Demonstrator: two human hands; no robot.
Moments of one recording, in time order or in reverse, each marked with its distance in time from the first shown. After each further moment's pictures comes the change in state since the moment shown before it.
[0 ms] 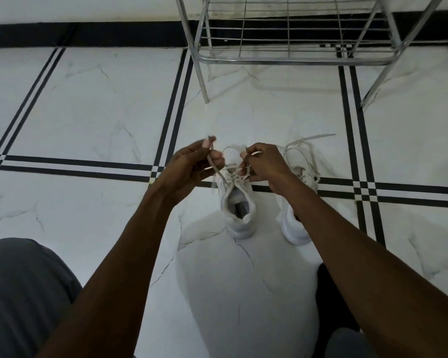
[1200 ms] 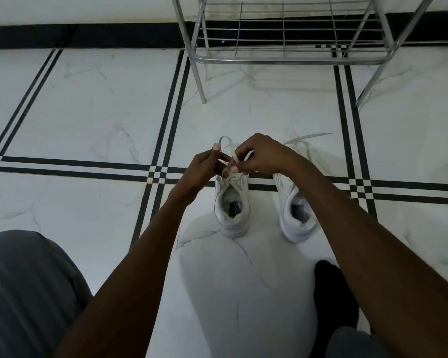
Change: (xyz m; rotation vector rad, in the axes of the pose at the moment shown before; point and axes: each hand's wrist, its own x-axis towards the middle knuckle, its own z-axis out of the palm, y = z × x) left_hand 0.018 -0.032 0.018 0.565 0.070 0.070; right_hand -0.014 -0.040 -0.028 -0.653 -0.384 -0.356
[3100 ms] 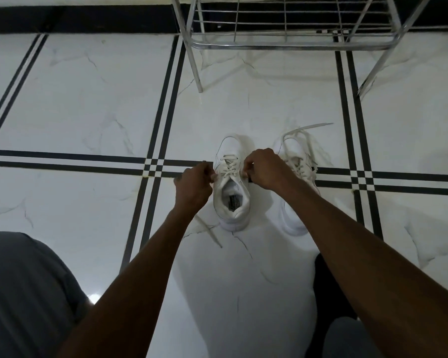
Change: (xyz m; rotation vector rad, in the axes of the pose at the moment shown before) left_hand -0.004 -0.067 0.005 0.702 0.254 -0.010; right_hand 0.010 0.055 0.058 -0.316 0.209 0.212
